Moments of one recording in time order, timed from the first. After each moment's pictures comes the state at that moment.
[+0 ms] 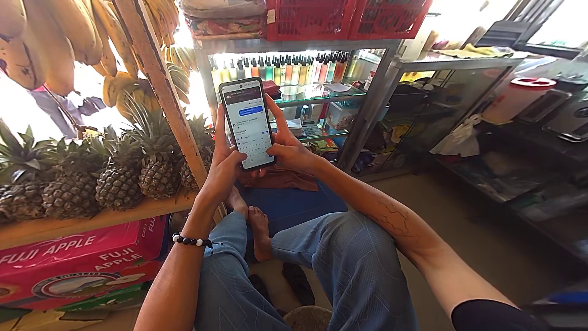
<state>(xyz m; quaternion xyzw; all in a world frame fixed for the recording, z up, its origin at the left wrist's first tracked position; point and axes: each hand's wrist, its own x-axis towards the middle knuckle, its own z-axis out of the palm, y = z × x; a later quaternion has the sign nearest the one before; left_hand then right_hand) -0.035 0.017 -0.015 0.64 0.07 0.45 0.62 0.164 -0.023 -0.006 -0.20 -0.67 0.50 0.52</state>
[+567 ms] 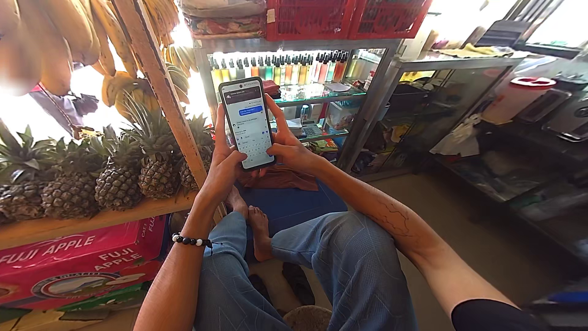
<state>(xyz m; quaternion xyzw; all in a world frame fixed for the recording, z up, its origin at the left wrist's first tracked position) -0.035 0.016 -0.015 0.64 0.07 0.45 0.62 0.165 -0.022 -0.007 -0.20 -0.67 0.49 0.52</state>
